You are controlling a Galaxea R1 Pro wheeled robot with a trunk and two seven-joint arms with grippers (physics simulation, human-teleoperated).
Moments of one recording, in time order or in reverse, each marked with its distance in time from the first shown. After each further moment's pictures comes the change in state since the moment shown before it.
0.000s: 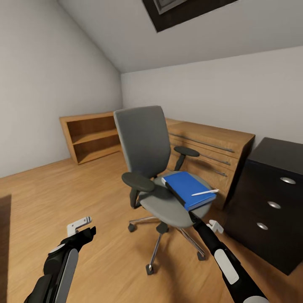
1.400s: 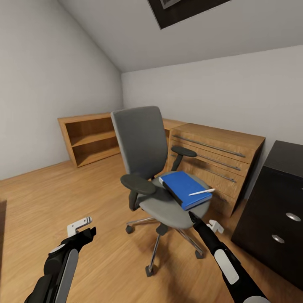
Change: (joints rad) left arm 0.000 0.000 0.000 0.005 0.000 0.001 0.000; right arm 0.000 -0.001 0.001 0.001 0.002 -0.003 0.001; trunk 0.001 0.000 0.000
